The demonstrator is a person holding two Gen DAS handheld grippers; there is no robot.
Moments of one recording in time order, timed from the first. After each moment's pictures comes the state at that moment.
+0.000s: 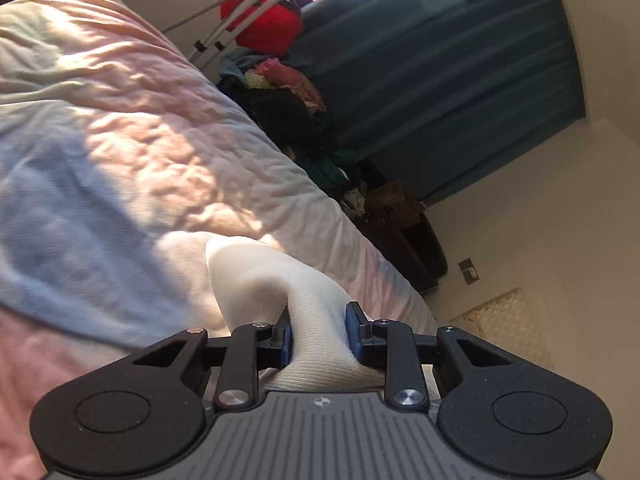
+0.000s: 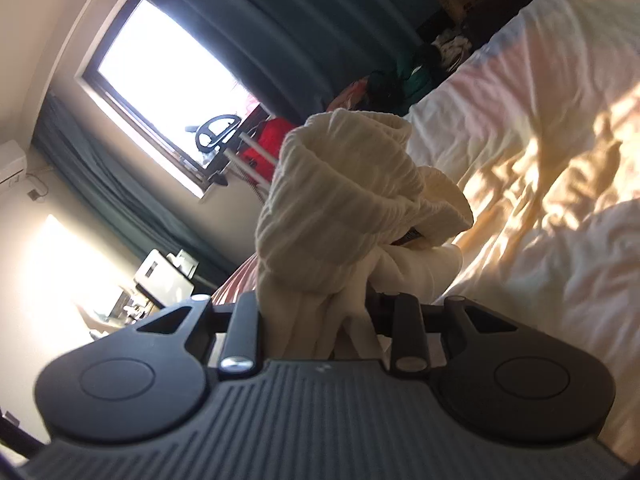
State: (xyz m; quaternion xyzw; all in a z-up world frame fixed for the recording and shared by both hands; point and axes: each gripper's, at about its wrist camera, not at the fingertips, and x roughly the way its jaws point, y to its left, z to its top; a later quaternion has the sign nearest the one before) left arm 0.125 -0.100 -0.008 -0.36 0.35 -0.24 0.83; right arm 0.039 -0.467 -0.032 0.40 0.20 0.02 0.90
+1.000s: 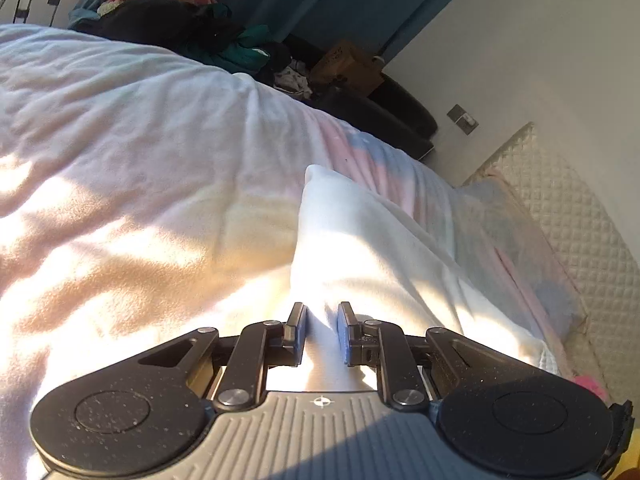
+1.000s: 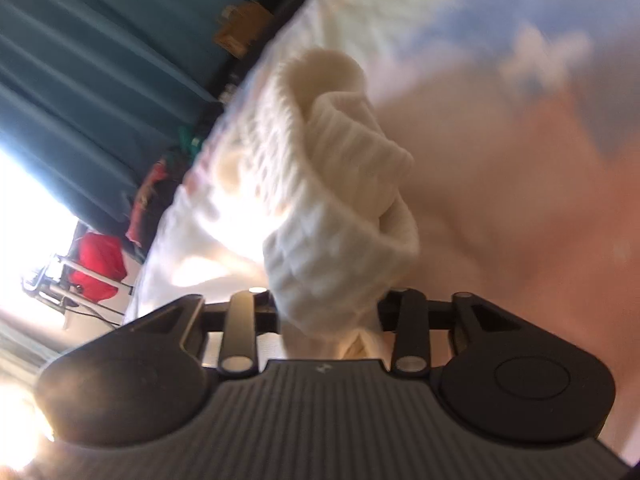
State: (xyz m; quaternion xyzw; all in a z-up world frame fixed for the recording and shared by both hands) left arm 0.294 -0.401 -0.136 -0.15 0.41 -0.36 0.82; right arm 0.068 -0.700 -0.187 0.51 0.22 -0.21 0.81
